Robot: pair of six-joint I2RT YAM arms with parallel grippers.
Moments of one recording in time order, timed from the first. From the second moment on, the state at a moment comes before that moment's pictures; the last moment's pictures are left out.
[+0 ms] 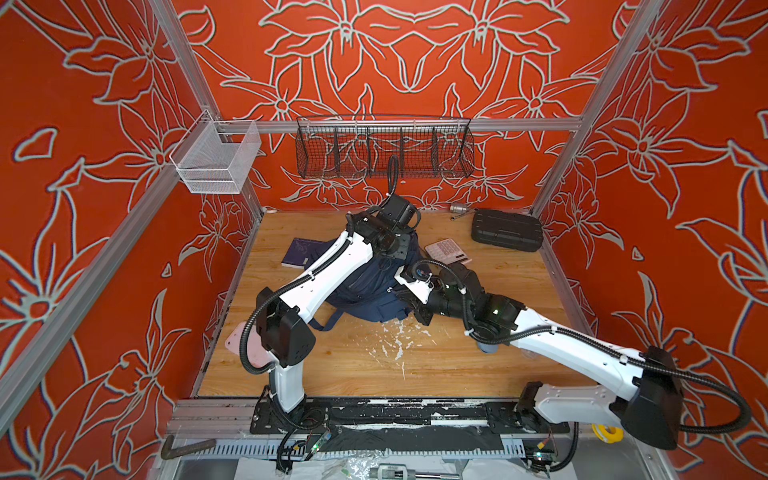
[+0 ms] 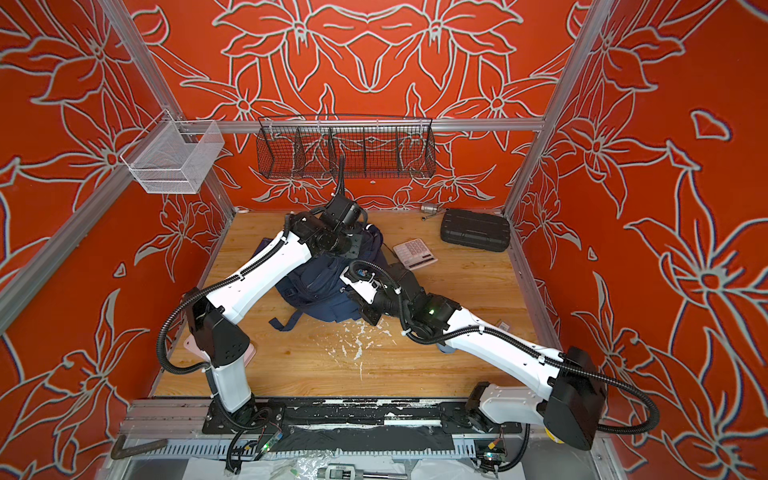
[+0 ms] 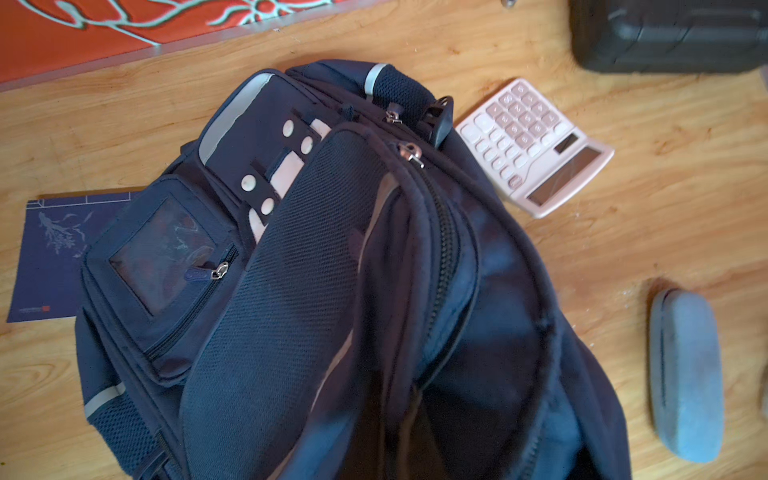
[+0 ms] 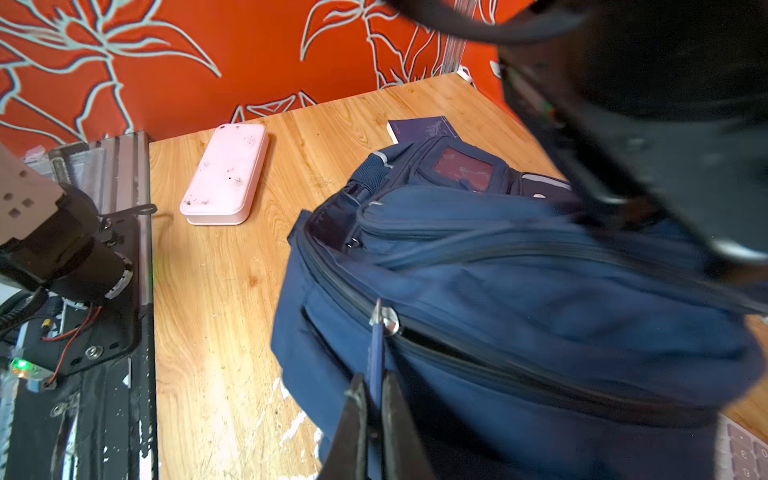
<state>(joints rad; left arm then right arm) -0.62 1.87 1.99 -1.08 -0.22 -0.39 0.90 1.24 0.94 -0.15 -0.14 -0.13</state>
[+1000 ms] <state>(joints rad) -0.55 1.85 2.03 -1.08 -0.02 -0.12 0.77 1.16 0.71 -0.04 -0.22 -0.11</state>
